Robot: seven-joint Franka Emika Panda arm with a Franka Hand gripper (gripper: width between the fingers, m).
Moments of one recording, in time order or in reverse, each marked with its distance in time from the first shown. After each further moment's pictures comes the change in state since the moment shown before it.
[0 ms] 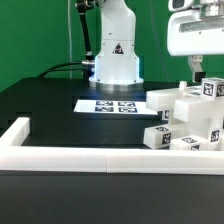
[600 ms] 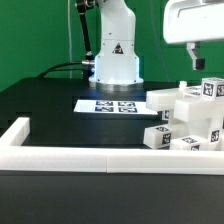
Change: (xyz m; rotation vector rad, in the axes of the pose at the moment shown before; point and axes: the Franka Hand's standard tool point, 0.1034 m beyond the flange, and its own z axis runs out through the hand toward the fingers) arm -0.002 -0.017 -0.020 0.032 0.011 -0.316
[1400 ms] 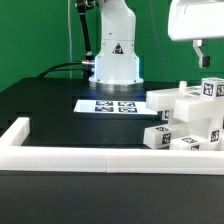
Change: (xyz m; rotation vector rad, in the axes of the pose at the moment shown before) arm -0.017 0.010 -0.013 0.003 -0.021 -0.176
